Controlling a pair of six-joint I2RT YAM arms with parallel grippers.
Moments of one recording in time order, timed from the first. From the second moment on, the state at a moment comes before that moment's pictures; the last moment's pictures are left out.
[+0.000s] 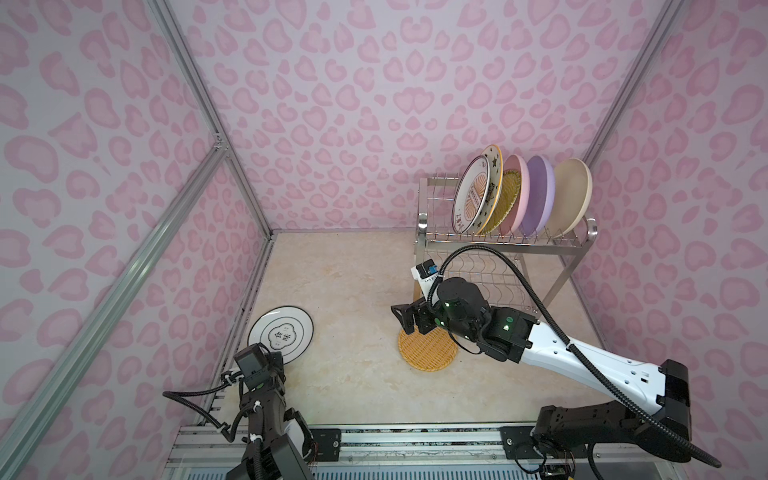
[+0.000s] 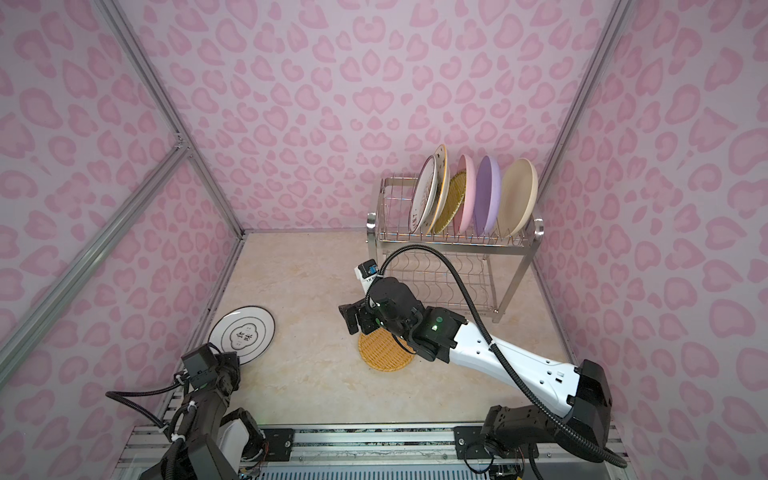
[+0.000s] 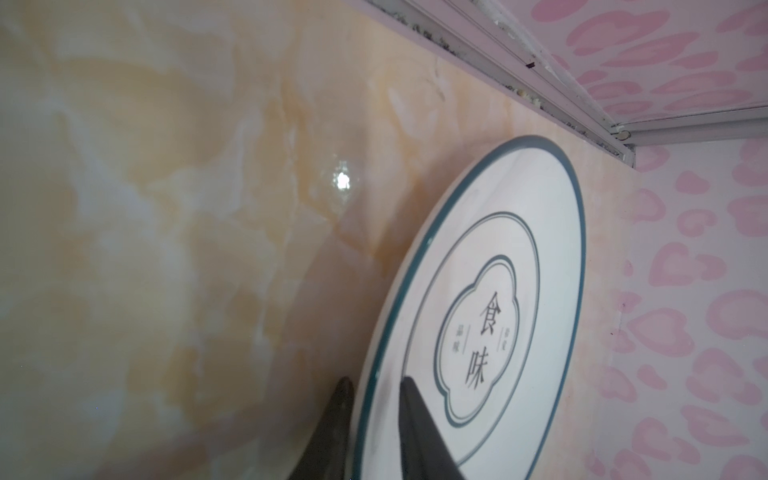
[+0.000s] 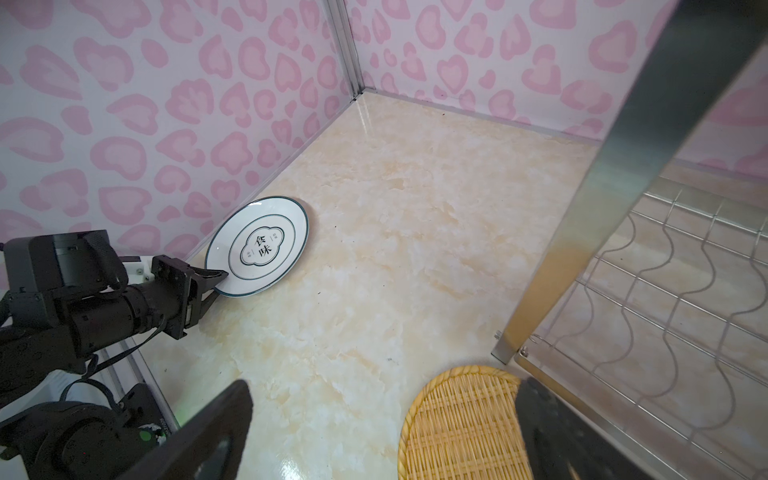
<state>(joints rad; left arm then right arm) 0.57 0.87 0.15 -0.13 0.08 -1.18 1.01 1.31 1.17 -0.37 0.19 0.36</state>
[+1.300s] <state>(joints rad) 0.56 0.71 0.27 -0.35 0.32 -0.84 0.98 1.27 1.12 -0.38 0.29 0.39</state>
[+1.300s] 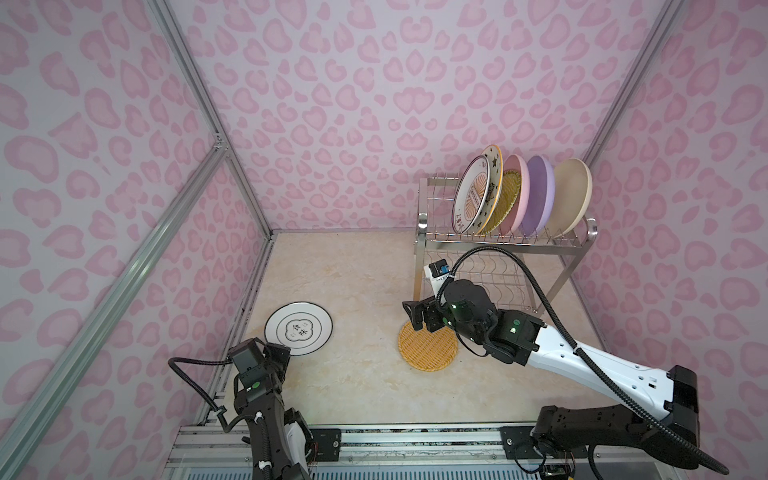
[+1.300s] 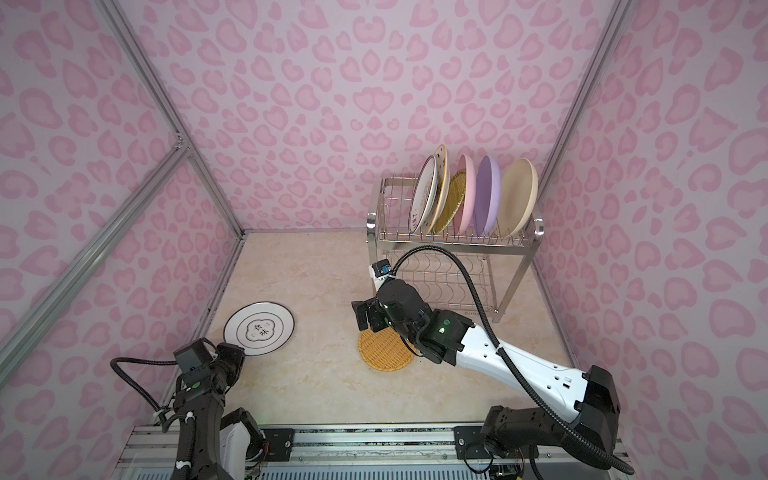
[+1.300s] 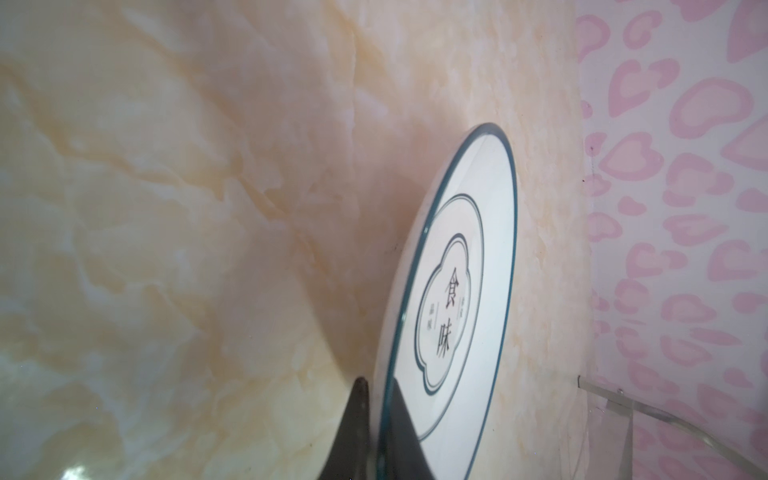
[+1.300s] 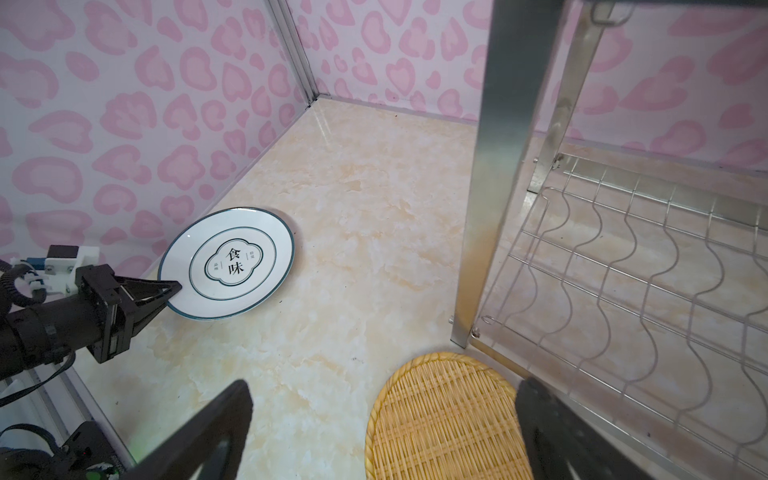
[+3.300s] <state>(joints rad) 0.01 0.72 0.44 0.05 0.83 -0.87 0.91 1.33 1.03 -0.05 0.04 0.70</state>
